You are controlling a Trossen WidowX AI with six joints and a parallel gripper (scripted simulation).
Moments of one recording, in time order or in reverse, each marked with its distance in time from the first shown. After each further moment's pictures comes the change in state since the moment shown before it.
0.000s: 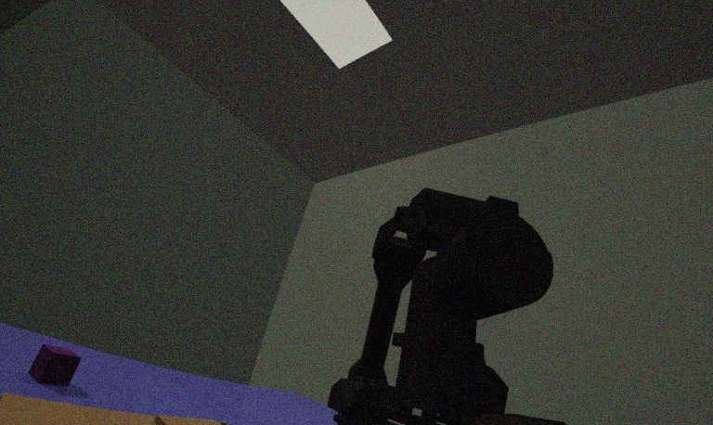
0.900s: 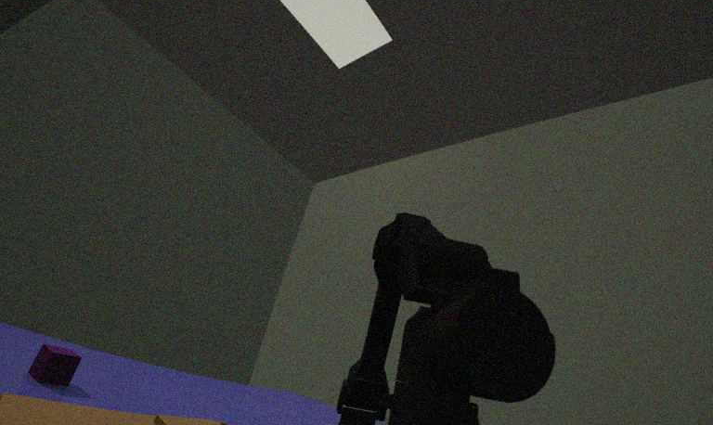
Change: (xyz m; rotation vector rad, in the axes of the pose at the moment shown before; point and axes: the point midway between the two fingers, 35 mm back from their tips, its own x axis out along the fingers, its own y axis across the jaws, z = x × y) arm 0.047 0.001 0.000 0.004 0.003 -0.005
